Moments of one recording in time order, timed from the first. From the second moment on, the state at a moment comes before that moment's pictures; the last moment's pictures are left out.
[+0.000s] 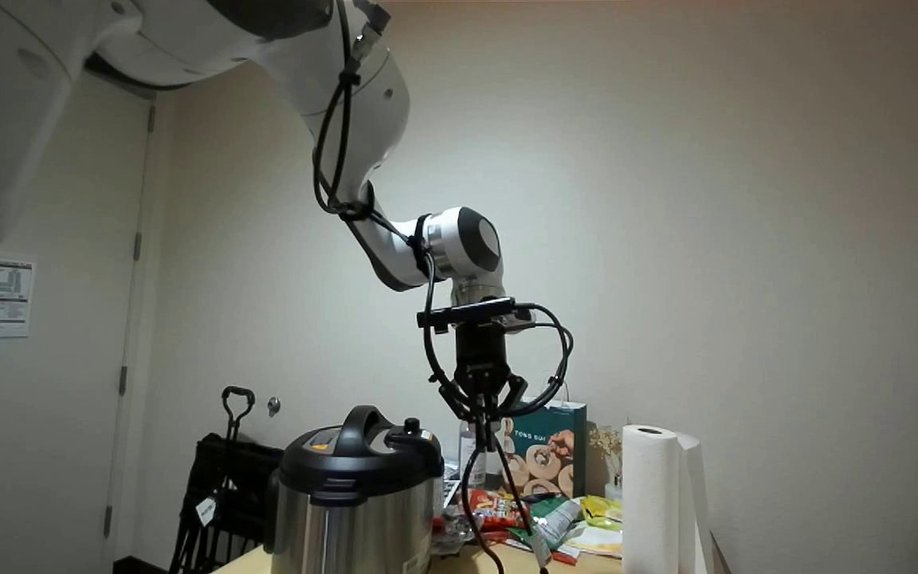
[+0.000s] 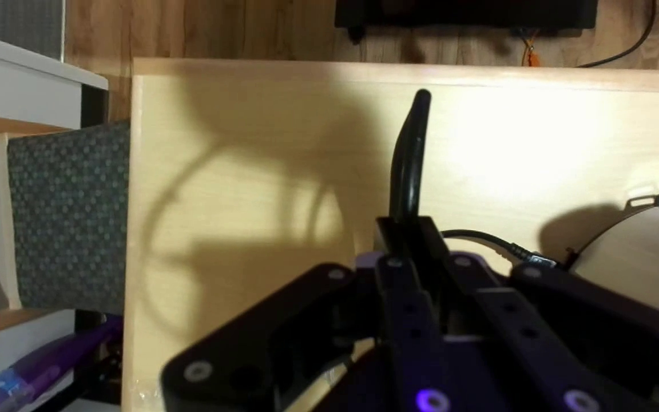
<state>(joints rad) -0.04 0.20 -0.08 -1.85 -0.22 1.79 -0.05</state>
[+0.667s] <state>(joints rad) -0.03 0.24 -0.08 -1.84 -0.21 1.78 0.23</state>
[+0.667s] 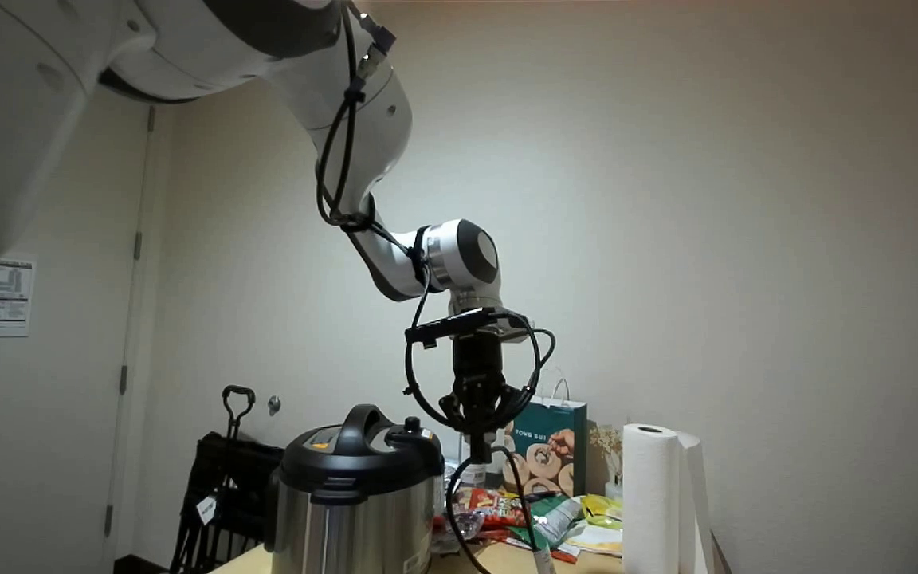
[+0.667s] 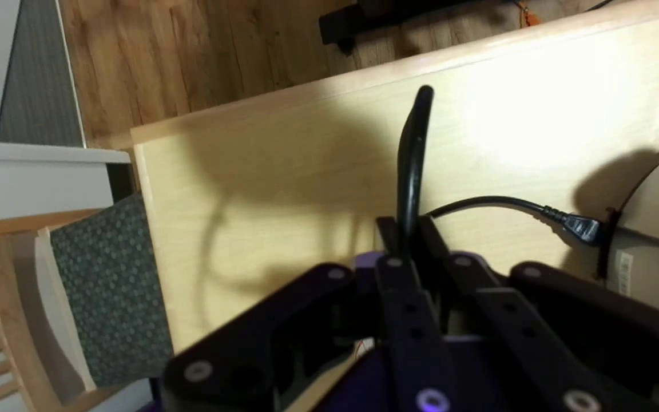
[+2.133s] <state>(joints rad) -0.13 0.44 -0.26 -1.81 -0.12 1.66 0.70</state>
